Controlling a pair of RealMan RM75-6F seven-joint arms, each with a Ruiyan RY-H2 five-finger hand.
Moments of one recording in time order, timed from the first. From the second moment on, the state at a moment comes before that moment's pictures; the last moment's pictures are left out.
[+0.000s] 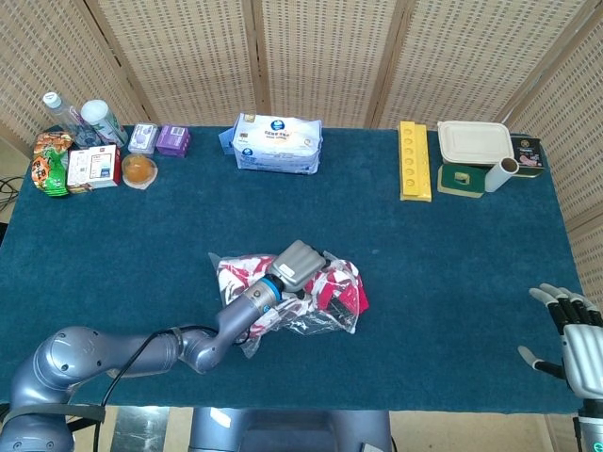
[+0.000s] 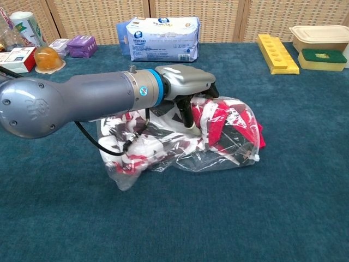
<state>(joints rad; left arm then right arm) -1.25 -1.82 -0.12 -1.18 0.94 0.76 0.37 0.01 -1.05 0.05 -1.69 -1.52 1.55 0.00</state>
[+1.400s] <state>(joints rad) -1.18 -2.15 0.00 -0.26 1.71 1.49 -0.63 0.21 -1.10 0.10 -1.83 -1.73 1.46 -0.05</state>
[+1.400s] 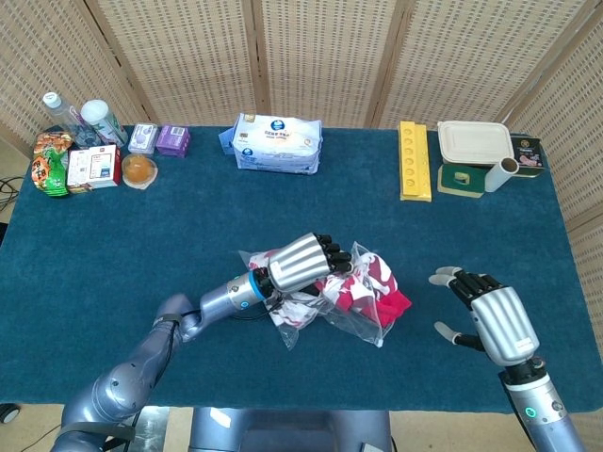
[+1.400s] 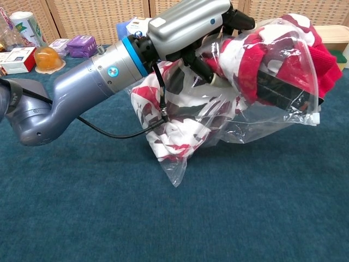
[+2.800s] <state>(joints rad) -1.22 -2.22 0.00 -0.22 1.67 1.46 -0.59 0.37 -1.07 0.14 -2.01 -1.52 1.21 -0.12</state>
